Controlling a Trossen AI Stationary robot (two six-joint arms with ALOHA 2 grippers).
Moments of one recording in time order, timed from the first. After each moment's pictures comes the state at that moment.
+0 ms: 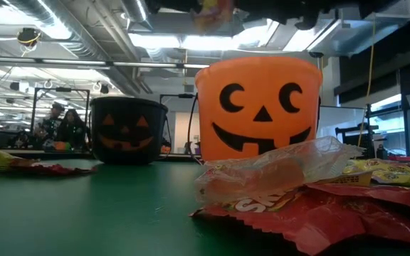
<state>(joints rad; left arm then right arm) -0.21 1.42 1.18 -0.33 -0.39 -0.04 0.13 1.30 0.77 0.42 0.10 -0.80</state>
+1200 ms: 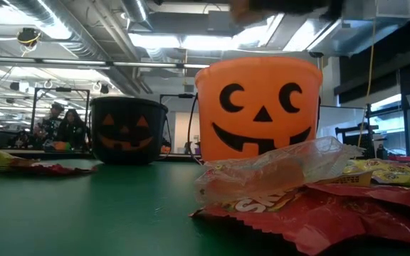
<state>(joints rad) -0.26 1.41 1.18 -0.27 -0.43 0.01 0.27 1.17 0.80 0.12 0.33 -0.64</state>
